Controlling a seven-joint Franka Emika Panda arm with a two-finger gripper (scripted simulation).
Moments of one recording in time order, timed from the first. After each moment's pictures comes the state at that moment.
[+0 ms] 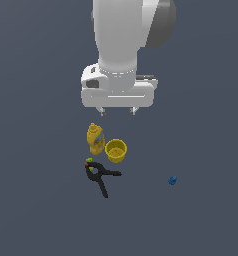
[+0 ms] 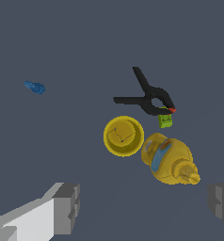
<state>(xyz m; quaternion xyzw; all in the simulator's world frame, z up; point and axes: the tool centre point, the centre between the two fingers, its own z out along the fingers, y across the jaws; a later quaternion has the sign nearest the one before) -0.001 -0.004 0.306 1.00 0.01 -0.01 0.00</state>
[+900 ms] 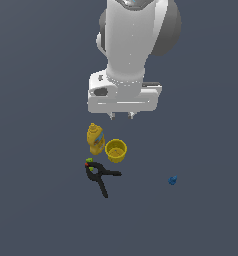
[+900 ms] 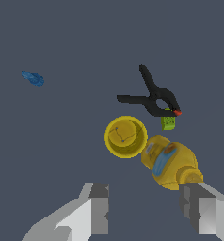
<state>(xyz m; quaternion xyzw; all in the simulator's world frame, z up) 0.004 0.008 0.292 1.00 0.04 -0.03 0.02</state>
